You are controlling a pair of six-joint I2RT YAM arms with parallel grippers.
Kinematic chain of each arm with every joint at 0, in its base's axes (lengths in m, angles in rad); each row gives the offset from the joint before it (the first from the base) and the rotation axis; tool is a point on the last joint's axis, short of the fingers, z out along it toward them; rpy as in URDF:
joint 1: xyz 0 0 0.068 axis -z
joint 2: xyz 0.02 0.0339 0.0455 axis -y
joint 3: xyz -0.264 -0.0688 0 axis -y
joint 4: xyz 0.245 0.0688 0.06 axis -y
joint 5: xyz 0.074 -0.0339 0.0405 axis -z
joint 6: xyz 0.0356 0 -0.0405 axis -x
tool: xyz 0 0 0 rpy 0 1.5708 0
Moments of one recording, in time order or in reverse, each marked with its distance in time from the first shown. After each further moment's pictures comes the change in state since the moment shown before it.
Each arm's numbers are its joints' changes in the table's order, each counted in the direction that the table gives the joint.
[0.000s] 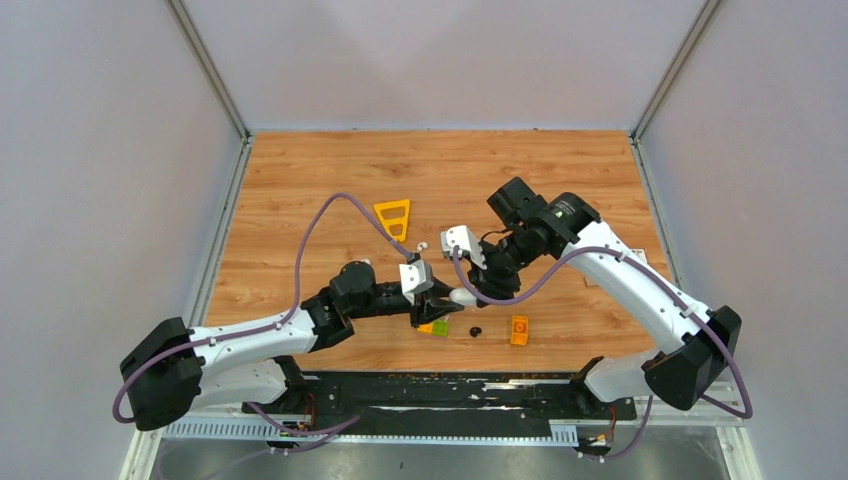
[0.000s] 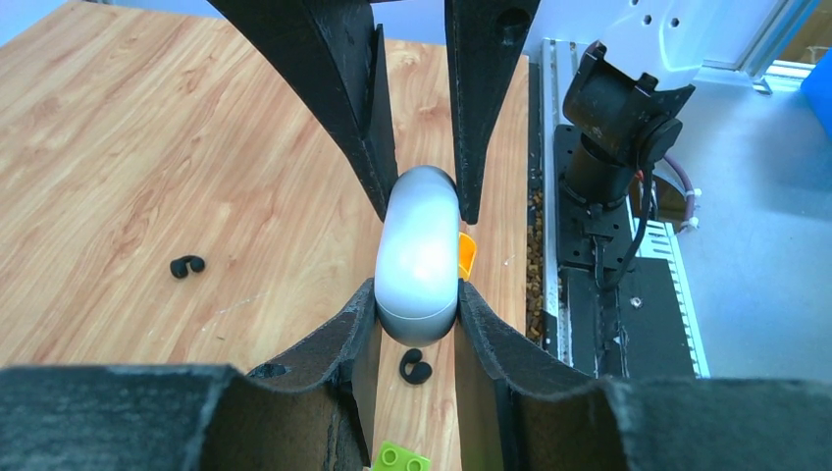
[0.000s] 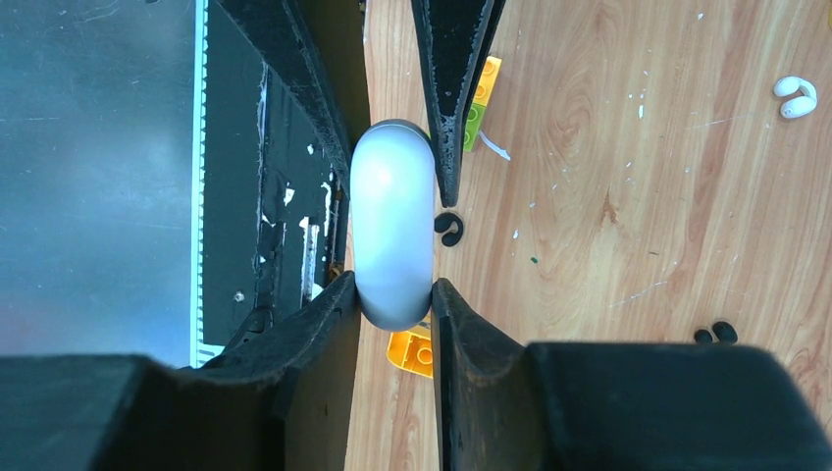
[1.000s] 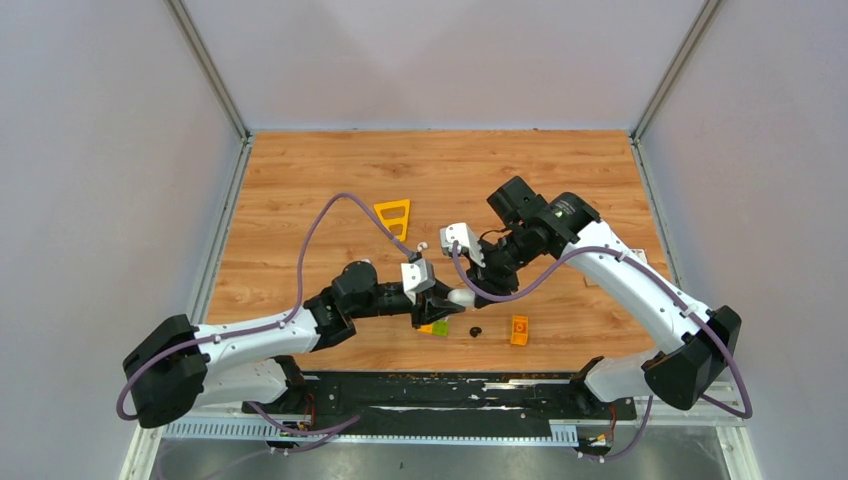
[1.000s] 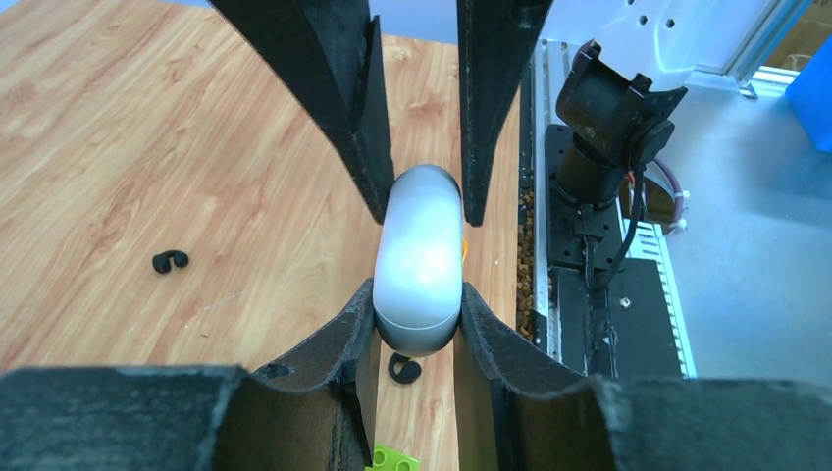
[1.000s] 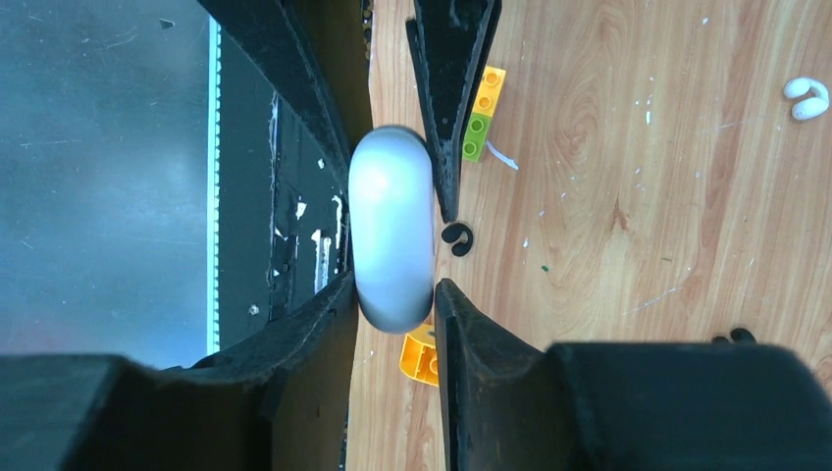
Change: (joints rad) left arm -0.001 -0.018 -0.004 0.016 0.014 0.032; right arm 0.002 0.000 0.000 0.012 -0.024 -0.039
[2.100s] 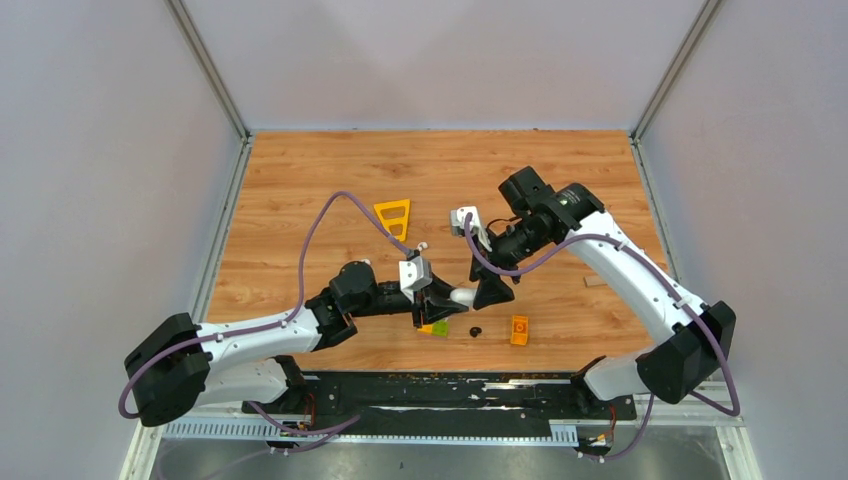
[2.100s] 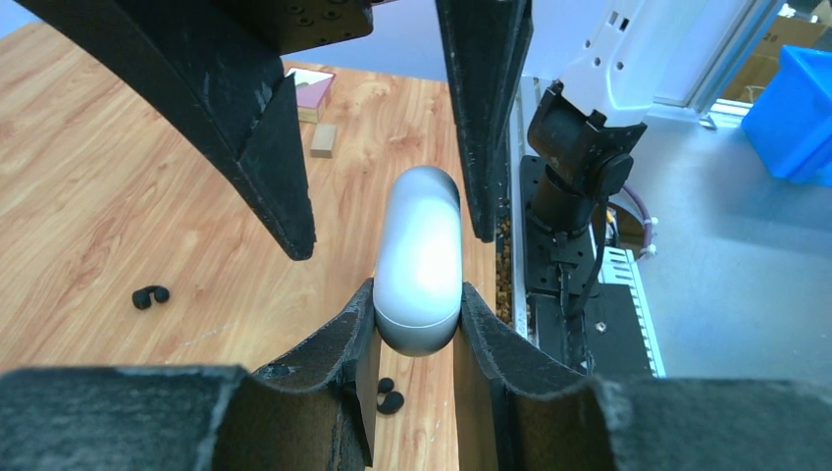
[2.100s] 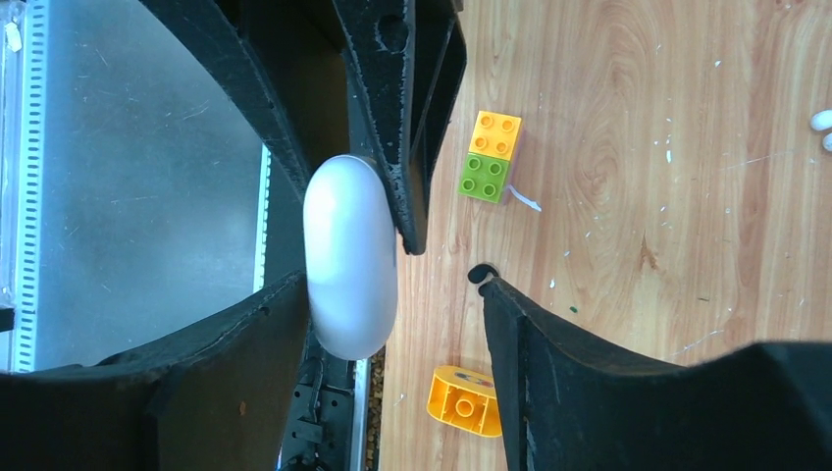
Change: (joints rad) left arm 0.000 -0.017 0.000 0.086 0.030 0.049; right arm 0.114 -0.032 0.001 0.002 -0.199 -0.011
